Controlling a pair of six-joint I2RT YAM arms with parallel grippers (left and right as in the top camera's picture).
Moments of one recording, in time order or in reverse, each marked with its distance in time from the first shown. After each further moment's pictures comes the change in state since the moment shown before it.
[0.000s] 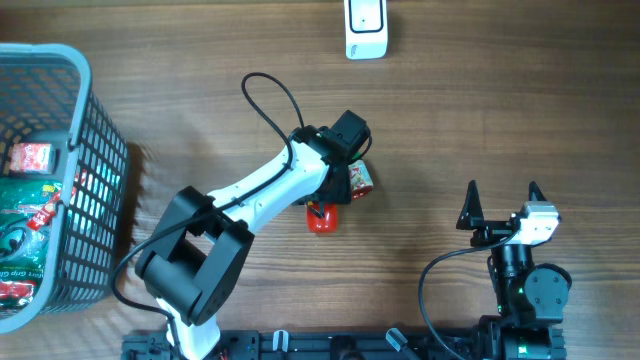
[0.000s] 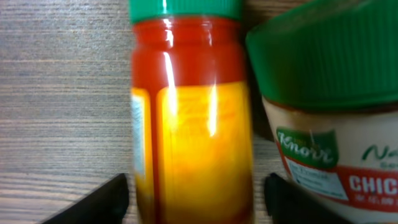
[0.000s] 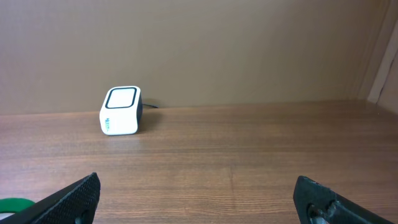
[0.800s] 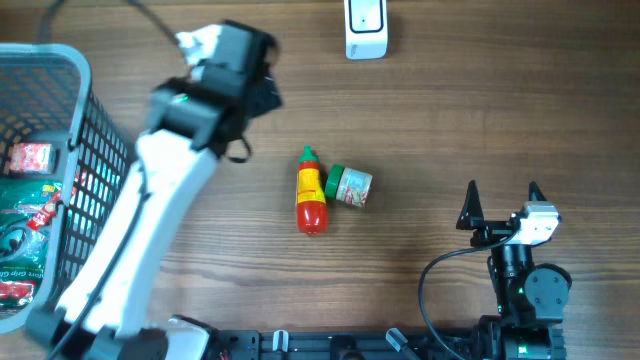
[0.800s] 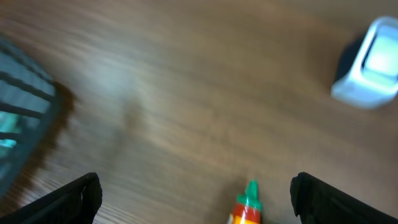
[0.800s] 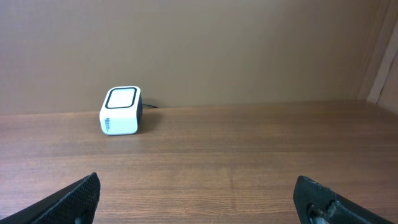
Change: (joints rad) left arm 0.323 -0.386 0.335 -0.193 -0.341 0.008; right arm 0.000 0.000 0.000 0.000 0.000 0.000
